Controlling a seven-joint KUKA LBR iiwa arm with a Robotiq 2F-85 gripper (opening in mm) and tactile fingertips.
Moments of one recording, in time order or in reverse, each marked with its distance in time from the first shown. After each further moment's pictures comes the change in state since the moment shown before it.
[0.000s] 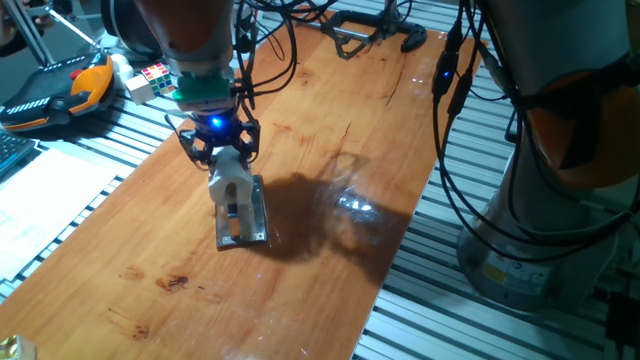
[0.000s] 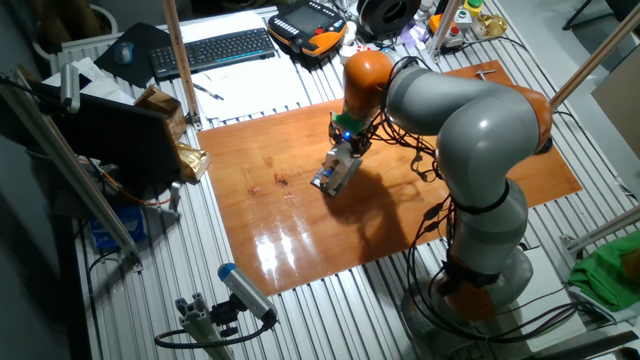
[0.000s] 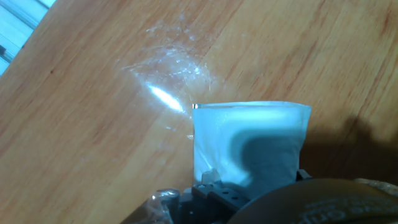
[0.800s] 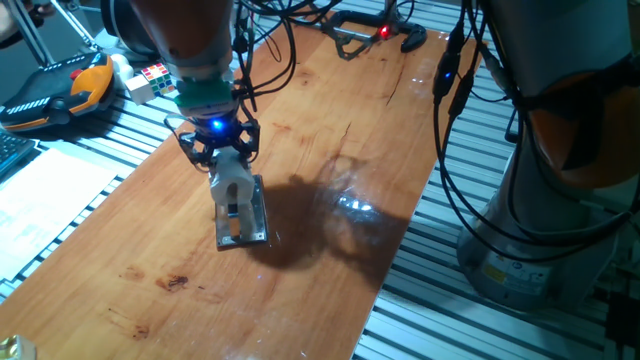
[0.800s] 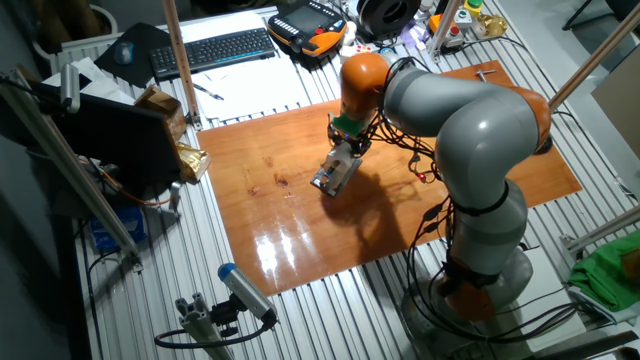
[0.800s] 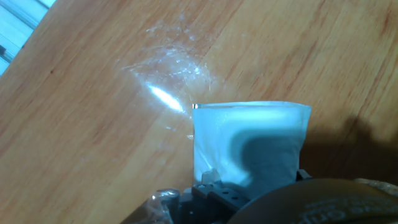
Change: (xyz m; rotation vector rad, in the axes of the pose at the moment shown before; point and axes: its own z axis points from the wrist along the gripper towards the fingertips) arm -0.001 -0.001 -0.002 0.022 -0.008 -0.068
